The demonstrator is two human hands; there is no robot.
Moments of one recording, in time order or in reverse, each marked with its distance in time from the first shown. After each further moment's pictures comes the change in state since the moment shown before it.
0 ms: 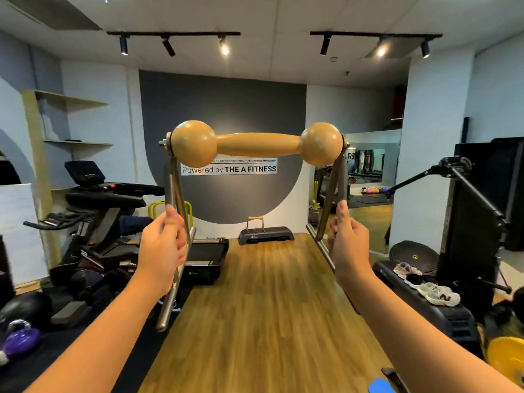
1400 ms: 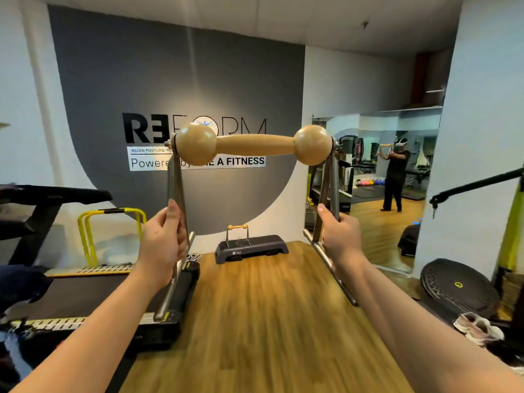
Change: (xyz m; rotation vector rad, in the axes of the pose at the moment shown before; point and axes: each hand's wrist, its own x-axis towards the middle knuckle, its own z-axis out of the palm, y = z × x) left_hand 0.799 -0.660 0.195 -0.063 -0.055 -0.116; right_hand 0.841 0.529 0.291 -0.191 0.016 0.067
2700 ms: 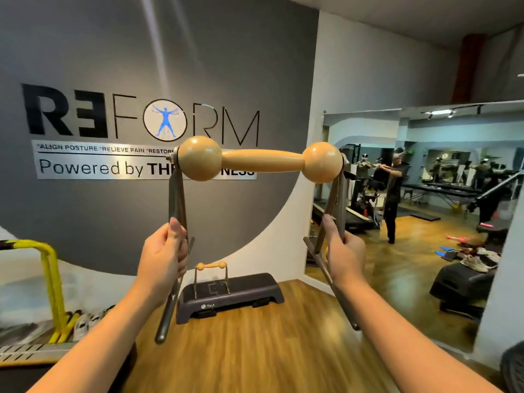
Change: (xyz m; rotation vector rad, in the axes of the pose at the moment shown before) left_hand 0.772 -0.538 0.224 0.172 -0.038 0.070; right_hand 0.843 0.388 0.263 0.005 0.098 -0.105
